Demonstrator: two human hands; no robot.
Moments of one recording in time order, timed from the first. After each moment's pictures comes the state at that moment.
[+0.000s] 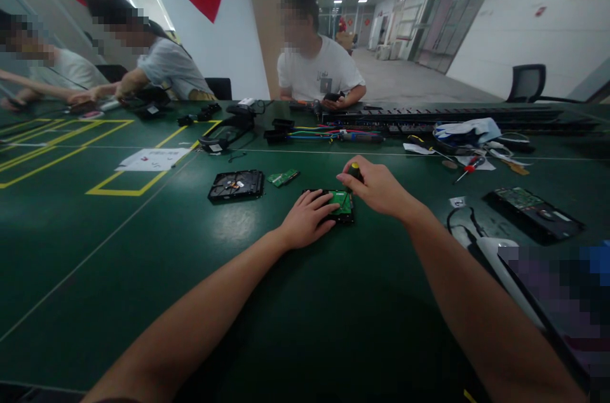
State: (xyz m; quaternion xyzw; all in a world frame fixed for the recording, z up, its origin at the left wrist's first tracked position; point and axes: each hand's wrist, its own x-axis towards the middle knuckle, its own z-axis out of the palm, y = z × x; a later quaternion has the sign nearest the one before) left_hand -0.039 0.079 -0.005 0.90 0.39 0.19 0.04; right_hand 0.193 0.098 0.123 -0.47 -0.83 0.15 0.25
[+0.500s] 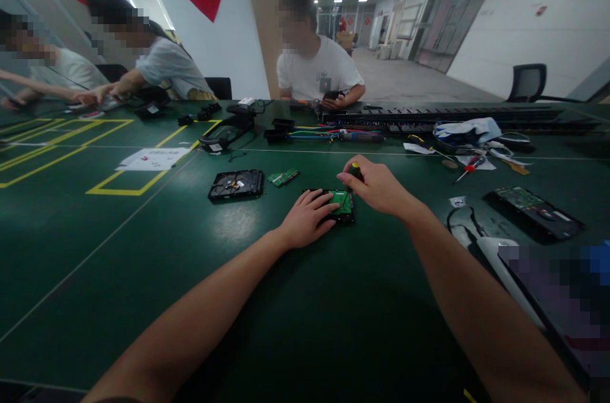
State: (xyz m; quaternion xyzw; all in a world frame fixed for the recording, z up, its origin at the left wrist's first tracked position) left_hand -0.039 0.079 -0.005 0.90 0.39 0.19 0.03; right_hand 0.193 0.097 0.123 -0.48 -0.83 0.16 0.25
